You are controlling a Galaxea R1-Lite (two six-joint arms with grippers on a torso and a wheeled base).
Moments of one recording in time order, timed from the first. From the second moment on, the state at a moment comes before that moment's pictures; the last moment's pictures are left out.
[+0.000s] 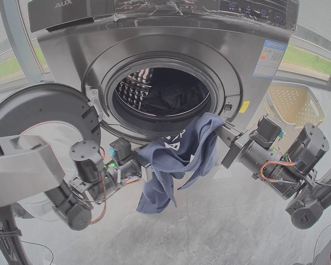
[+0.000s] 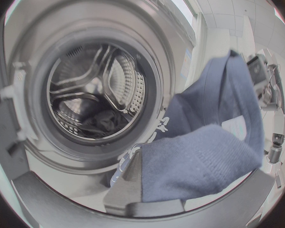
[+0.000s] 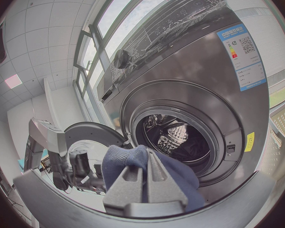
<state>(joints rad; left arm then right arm) -0.53 2.11 -0.65 -1.54 -0.19 0.03 0.68 1.81 -0.55 -1.55 0.08 0.15</state>
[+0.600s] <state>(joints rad) -0.44 1.75 -0.46 -1.54 -0.13 0.05 0.65 1.80 -0.56 -1.55 0.07 0.15</state>
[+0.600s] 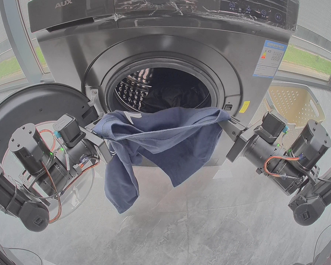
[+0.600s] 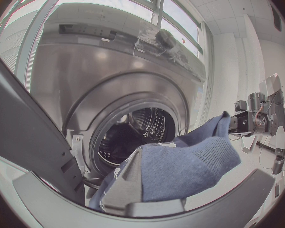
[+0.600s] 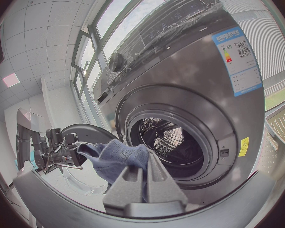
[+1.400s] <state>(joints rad) -0.52 1.73 -0.33 -1.54 -0.14 0.05 0.63 1.75 -0.62 -1.55 0.04 0.15</state>
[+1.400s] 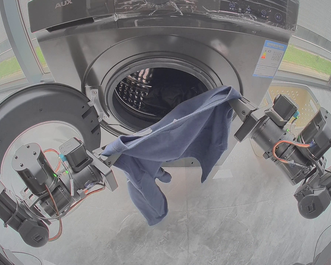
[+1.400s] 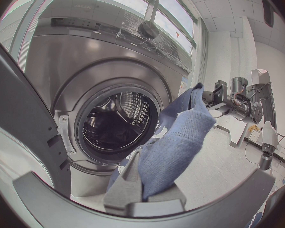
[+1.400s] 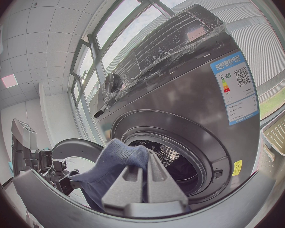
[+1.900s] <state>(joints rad) -0.51 1.79 -0.33 -1.54 -0.14 0.05 0.66 1.75 -0.62 -1.55 0.03 0.15</state>
